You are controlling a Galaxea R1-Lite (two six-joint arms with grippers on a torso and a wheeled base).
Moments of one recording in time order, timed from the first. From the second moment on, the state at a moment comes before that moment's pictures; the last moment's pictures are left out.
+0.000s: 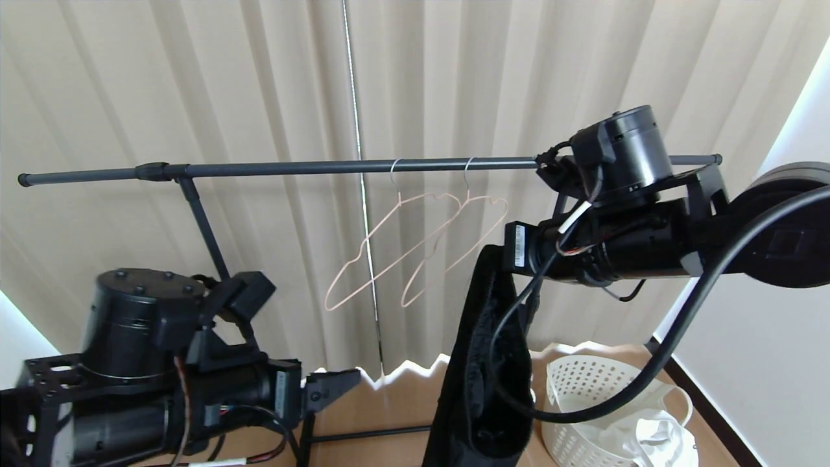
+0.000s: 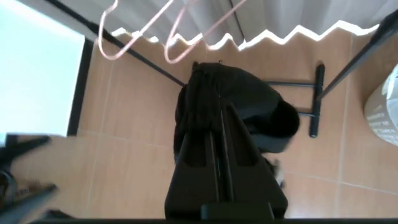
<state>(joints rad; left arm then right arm) -0.58 1.49 -0.54 -0.34 -0.12 -0.33 0.64 1.80 -1.37 0.21 -0.08 0.59</state>
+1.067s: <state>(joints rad) -0.82 1.89 -0.57 -0.64 0.19 -0.41 0.82 1.81 -1.39 0.14 -0.26 0.67</state>
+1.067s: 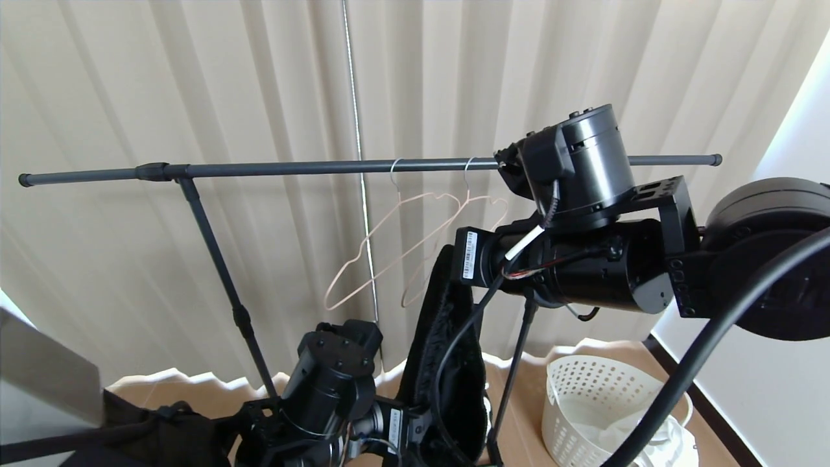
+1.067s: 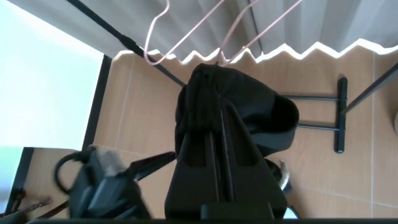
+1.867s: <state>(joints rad) -0.78 1.97 -0.52 -0.81 0.29 -0.30 0.67 1.74 -1.25 0.14 -0.41 0.54</state>
